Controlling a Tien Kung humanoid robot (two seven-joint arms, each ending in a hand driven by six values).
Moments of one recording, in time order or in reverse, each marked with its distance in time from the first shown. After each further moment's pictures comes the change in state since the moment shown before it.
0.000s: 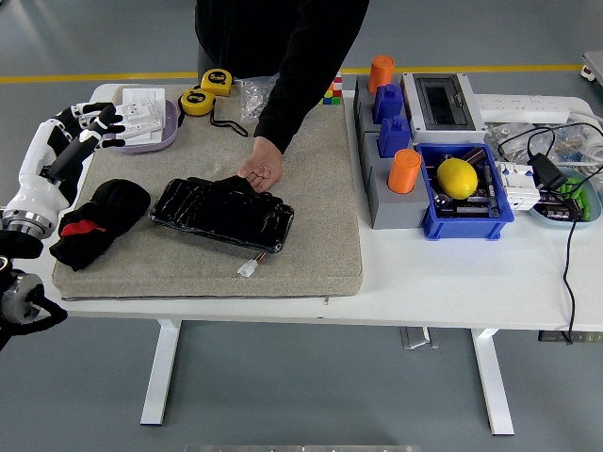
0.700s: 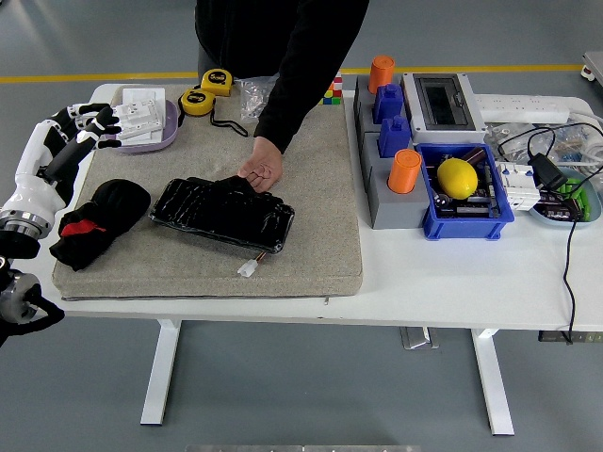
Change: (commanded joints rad) left arm -0.002 0.003 0.002 0.004 -0.001 0.005 0.001; right arm -0.001 -0.001 -0.004 0.000 0.005 0.001 -0.001
